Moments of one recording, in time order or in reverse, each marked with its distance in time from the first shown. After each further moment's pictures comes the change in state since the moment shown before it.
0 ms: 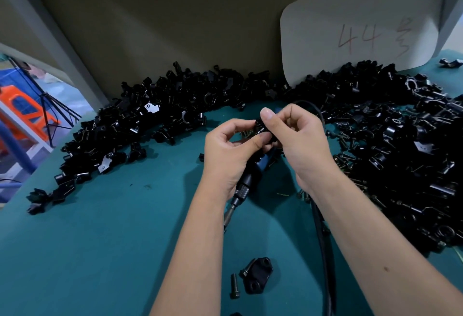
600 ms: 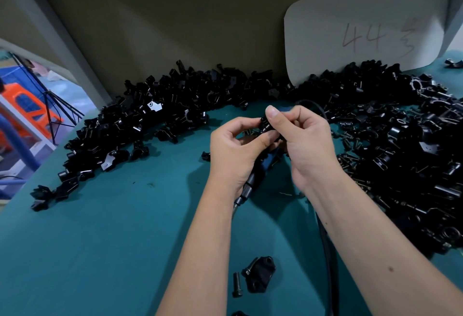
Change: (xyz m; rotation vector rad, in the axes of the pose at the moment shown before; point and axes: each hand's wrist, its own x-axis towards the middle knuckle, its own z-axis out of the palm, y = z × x) left_hand -0.002 -0.003 0.005 -0.064 0.007 0.017; right_hand -0.002 -0.004 0.009 0.204 0.088 0.075
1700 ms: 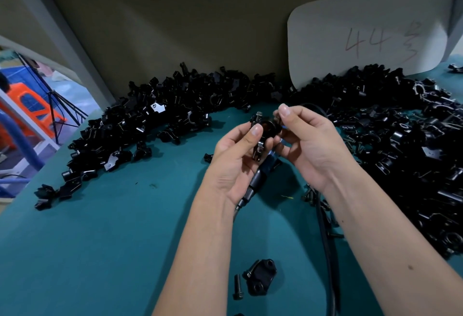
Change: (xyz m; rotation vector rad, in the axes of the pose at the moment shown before) left_hand -0.010 0.020 -0.002 -0.434 -0.044 -0.317; right_hand 0.005 -0.012 -0.015 0.061 -0.151 0.194
